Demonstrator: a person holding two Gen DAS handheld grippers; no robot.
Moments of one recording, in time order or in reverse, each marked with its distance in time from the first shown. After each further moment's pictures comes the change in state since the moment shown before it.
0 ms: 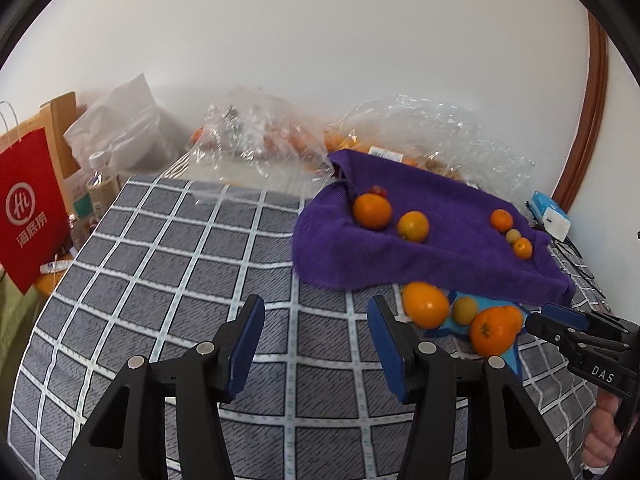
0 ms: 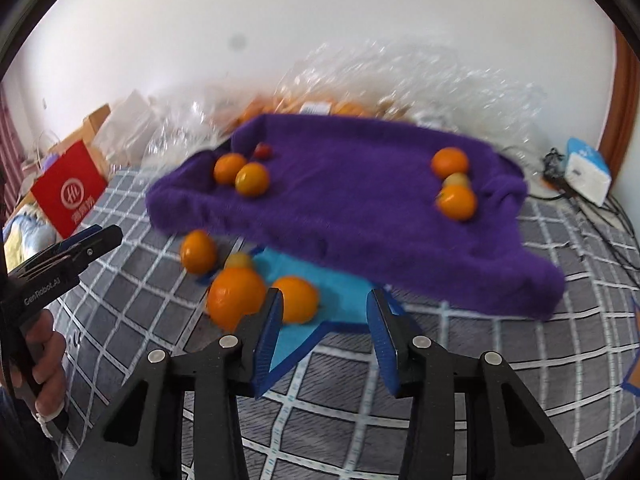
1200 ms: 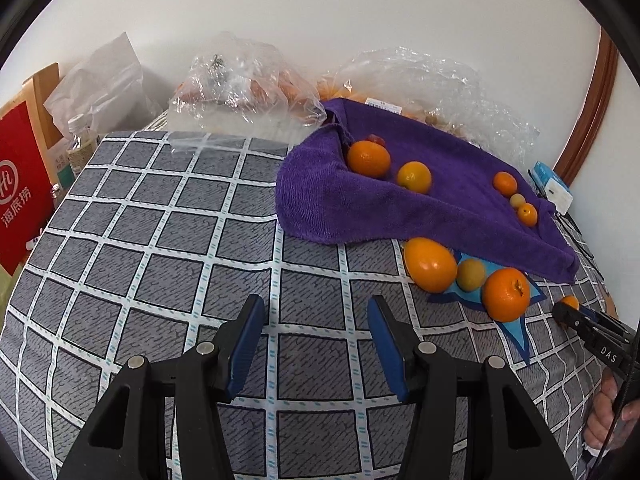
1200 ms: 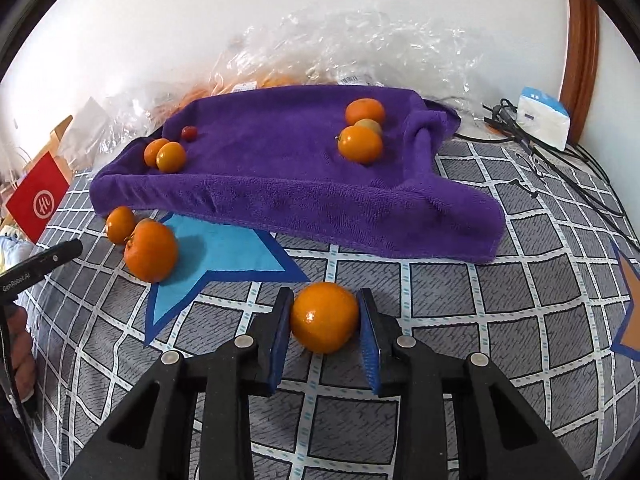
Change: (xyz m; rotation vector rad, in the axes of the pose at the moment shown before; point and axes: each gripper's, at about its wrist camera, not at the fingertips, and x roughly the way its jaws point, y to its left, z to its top) left arm 0.024 -0.007 -0.010 0.003 0.155 -0.038; right arm -0.004 -0.074 -0.032 0.108 0.013 -0.070
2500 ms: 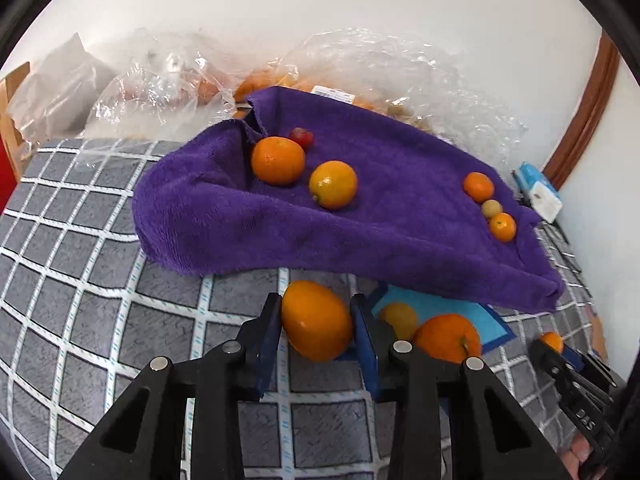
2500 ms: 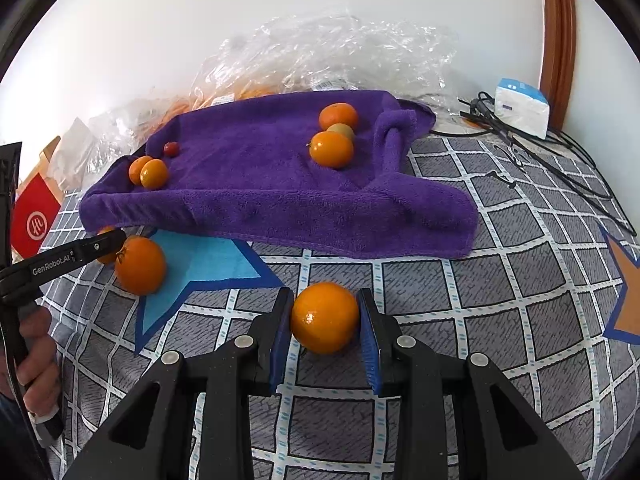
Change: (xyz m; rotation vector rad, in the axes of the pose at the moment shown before) left arm 0.033 -0.067 0.021 -0.028 0.030 -0.077; right arm -0.004 -0.007 0.001 0.048 -0.020 -0.037
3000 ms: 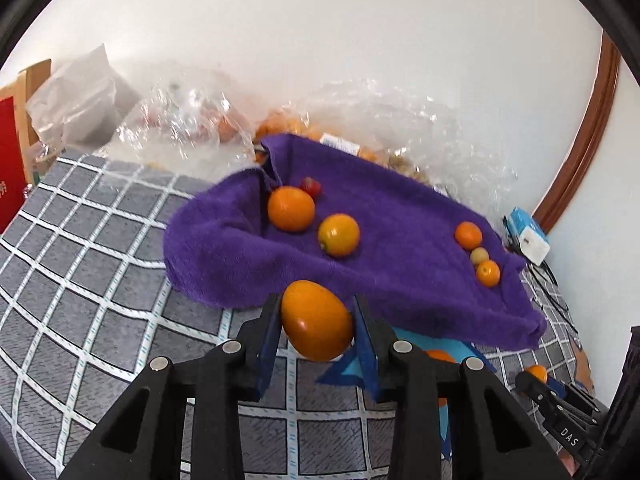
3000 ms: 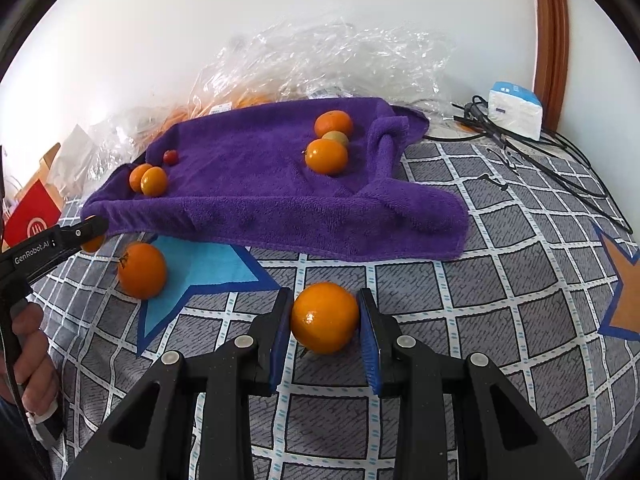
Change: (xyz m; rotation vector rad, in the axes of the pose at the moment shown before) left arm -0.027 0.013 0.008 -0.066 -0.155 -0.012; right arm -0.008 -0.008 -0.001 0.039 -0.031 0.009
